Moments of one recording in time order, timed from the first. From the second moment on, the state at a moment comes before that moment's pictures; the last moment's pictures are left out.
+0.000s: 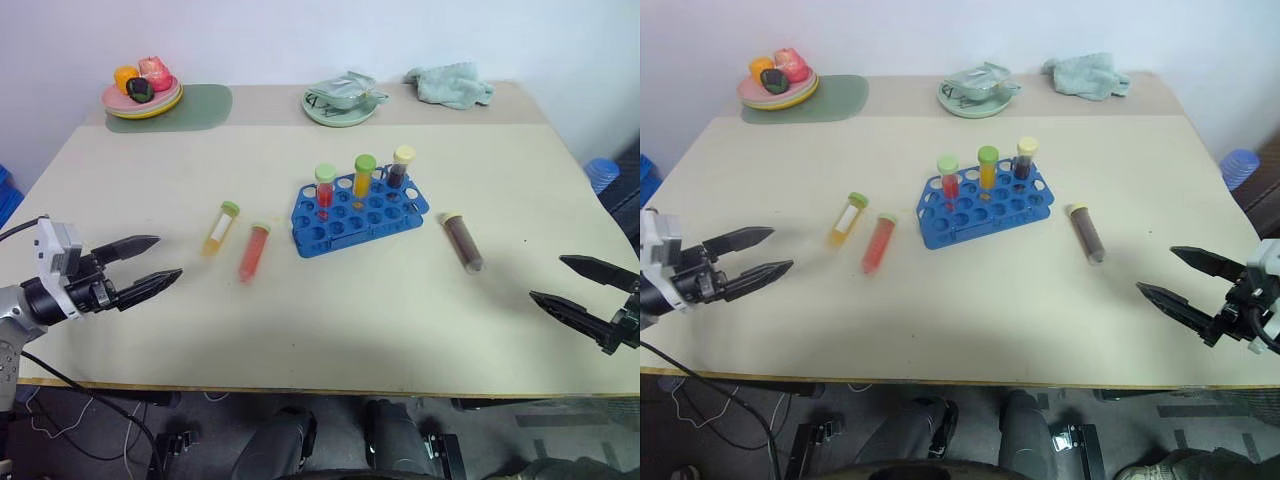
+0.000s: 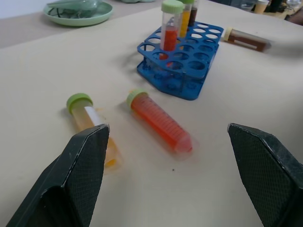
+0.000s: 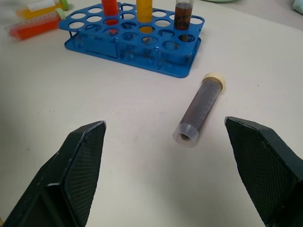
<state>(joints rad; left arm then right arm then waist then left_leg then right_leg) 0.00 0.87 0.45 -0.04 -0.68 0.33 -1.16 0.32 -0.88 -0.76 -0.31 0.69 0.44 1.07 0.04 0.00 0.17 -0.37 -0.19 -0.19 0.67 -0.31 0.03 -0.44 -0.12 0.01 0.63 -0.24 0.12</state>
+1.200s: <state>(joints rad) -0.25 0.84 0.26 -0.15 -0.78 0.47 -1.30 -0.54 -0.99 -0.16 -0.08 0.71 1.04 0.77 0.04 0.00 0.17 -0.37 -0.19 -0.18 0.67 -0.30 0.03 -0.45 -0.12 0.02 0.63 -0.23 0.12</state>
